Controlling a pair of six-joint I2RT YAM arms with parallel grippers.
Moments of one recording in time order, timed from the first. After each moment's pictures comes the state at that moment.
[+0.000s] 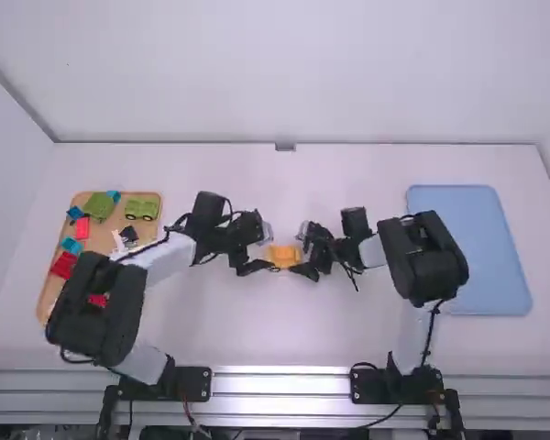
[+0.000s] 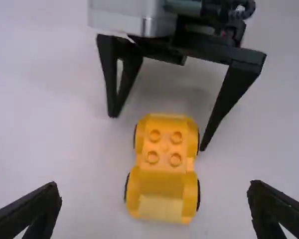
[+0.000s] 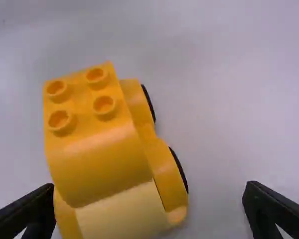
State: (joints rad) left arm -0.25 1.60 0.78 -0.12 0.71 0.86; right arm 0.26 2.06 0.75 0.34 -0.96 -0.77
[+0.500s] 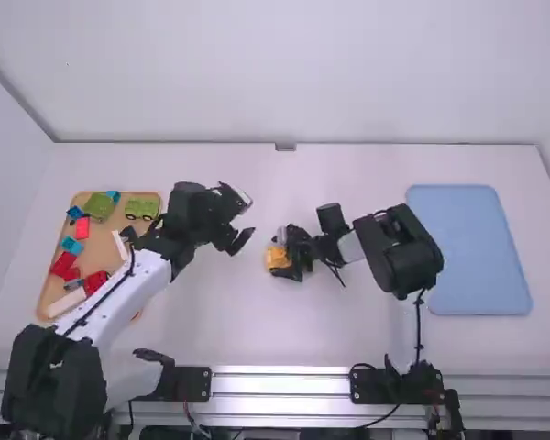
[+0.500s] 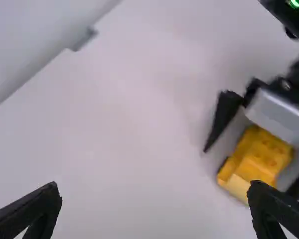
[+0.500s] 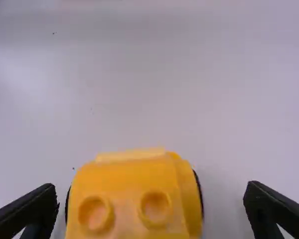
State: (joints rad) left arm -0.24 1.28 0.78 -0.18 0.25 0.44; right arm 0.39 2.16 0.87 0.34 -1.02 -0.86
